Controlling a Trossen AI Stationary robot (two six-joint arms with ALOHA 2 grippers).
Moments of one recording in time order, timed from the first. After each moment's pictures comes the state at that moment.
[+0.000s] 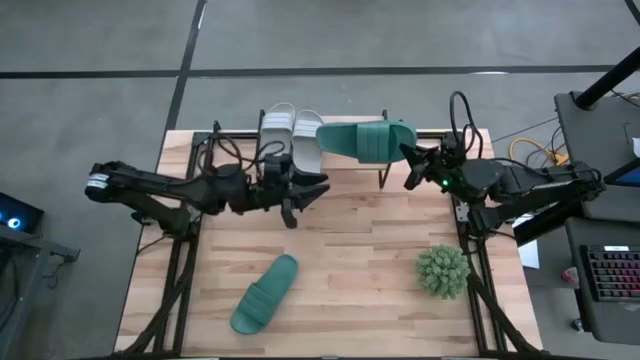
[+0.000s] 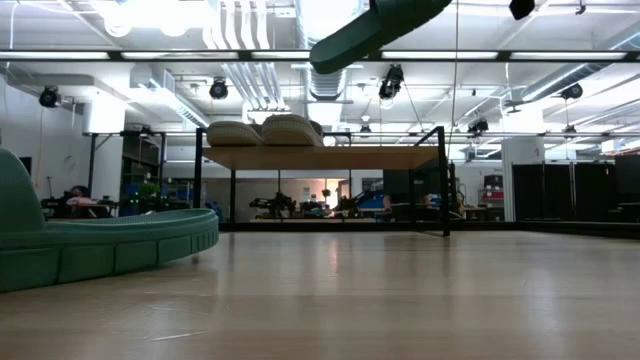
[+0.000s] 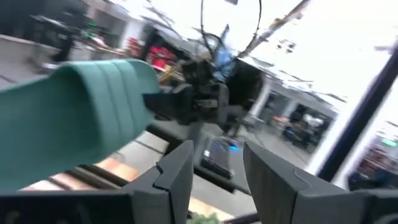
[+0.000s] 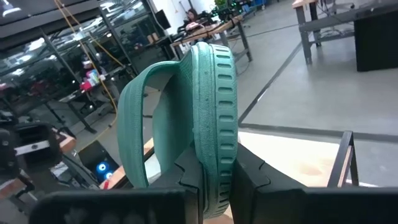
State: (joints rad) left arm -0.12 1.28 1.10 0.41 -0.28 -0.39; right arm 0.18 0.89 0.98 -0.25 0.95 0.56
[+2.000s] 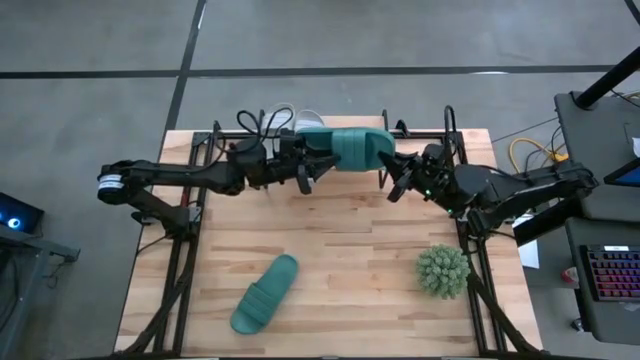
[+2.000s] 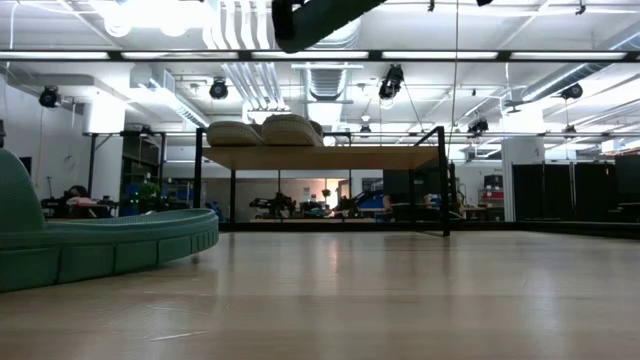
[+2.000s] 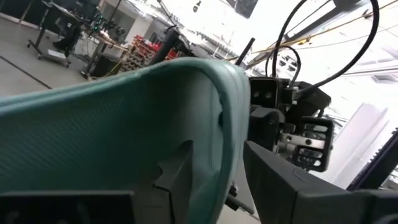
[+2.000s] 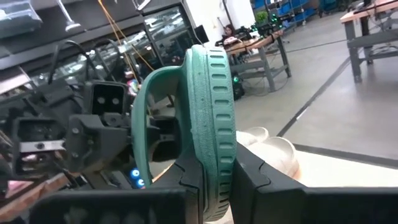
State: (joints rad) left arm 0.12 1.39 1.10 0.52 -0.07 -0.55; right arm 0.22 1.04 0.98 0.11 0.86 0.38
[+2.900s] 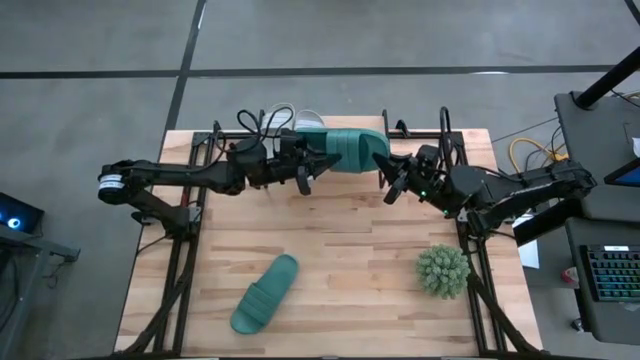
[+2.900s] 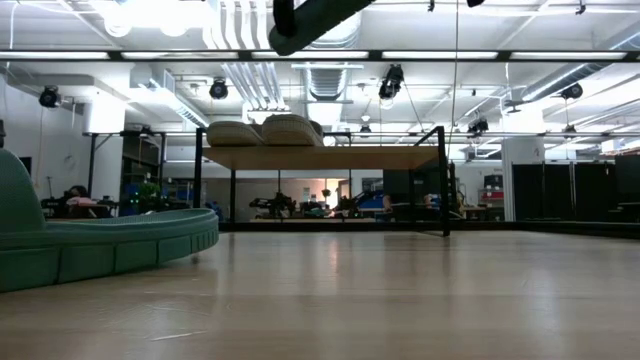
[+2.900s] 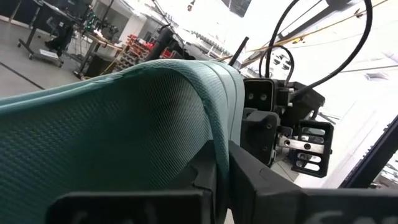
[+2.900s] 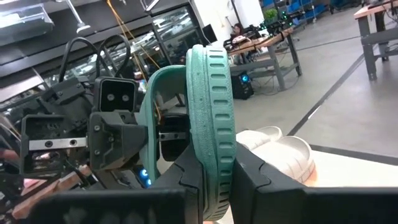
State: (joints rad) left arm 0.12 1.39 1.11 0.52 -0.05 -0.54; right arm 0.22 1.07 0.98 0.17 0.83 0.38
